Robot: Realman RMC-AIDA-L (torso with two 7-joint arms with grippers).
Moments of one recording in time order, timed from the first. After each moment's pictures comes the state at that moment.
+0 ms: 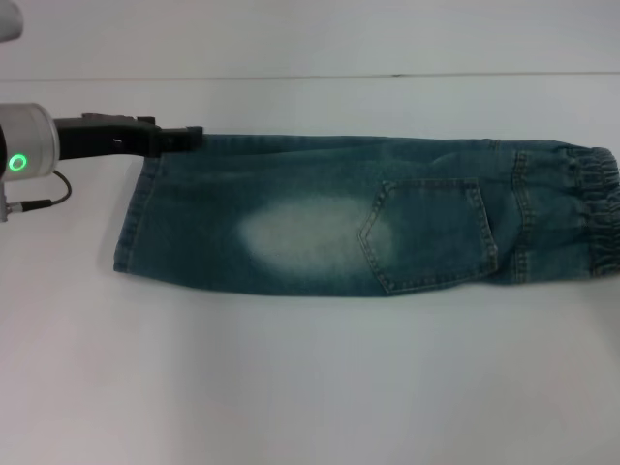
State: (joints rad) left arm -0.63 -2.15 0.73 0.95 2.30 1.13 -2.07; right arm 0.37 2.01 -0.14 -0.61 -2.03 -1.35 1.98
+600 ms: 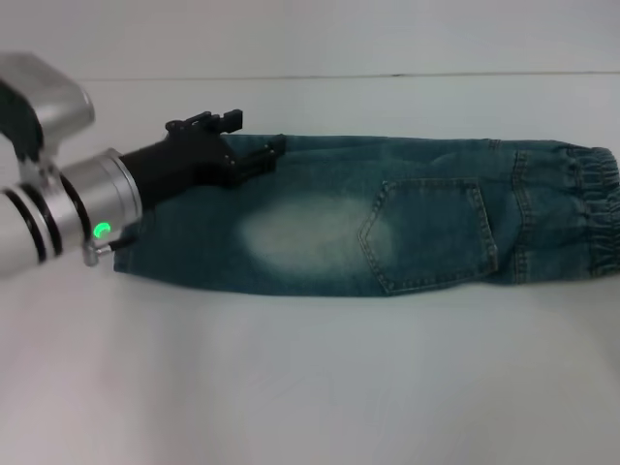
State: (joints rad) left arm -0.49 -2.17 1.09 0.69 1.50 0.97 -1.29; right arm 0.32 2.02 -0.19 -0.66 -2.09 -1.45 1.96
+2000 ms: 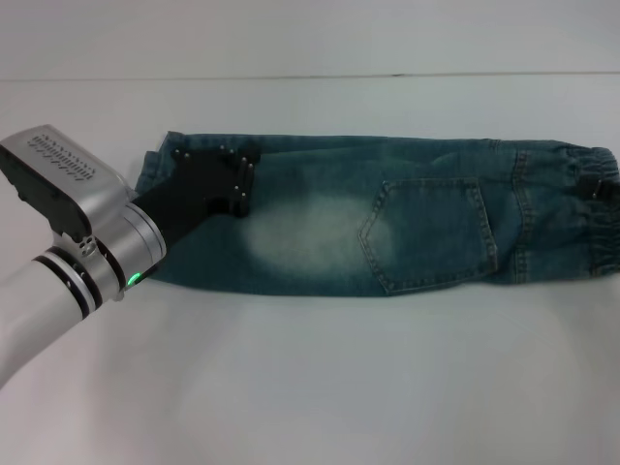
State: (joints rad) left arm -0.54 -2.18 1.25 0.31 0.90 0.96 -0.62; right arm 0.43 2.03 -0.45 -0.66 -2.09 -1.21 1.99
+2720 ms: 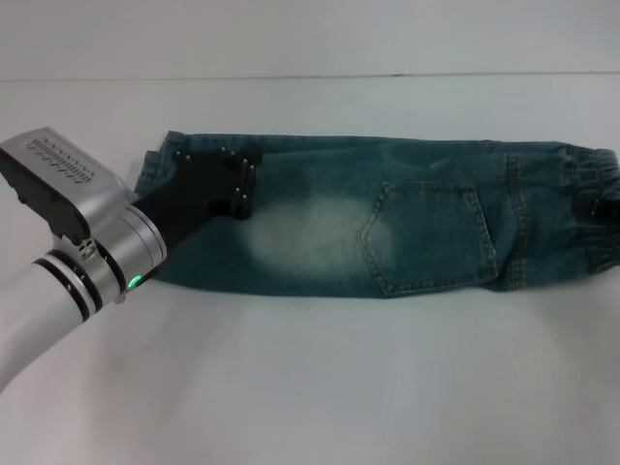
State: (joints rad) left arm -0.54 -2.18 1.25 0.30 0.89 0.97 -0.62; right arm 0.45 2.02 -0.47 -0.67 -2.14 -1.27 2.01
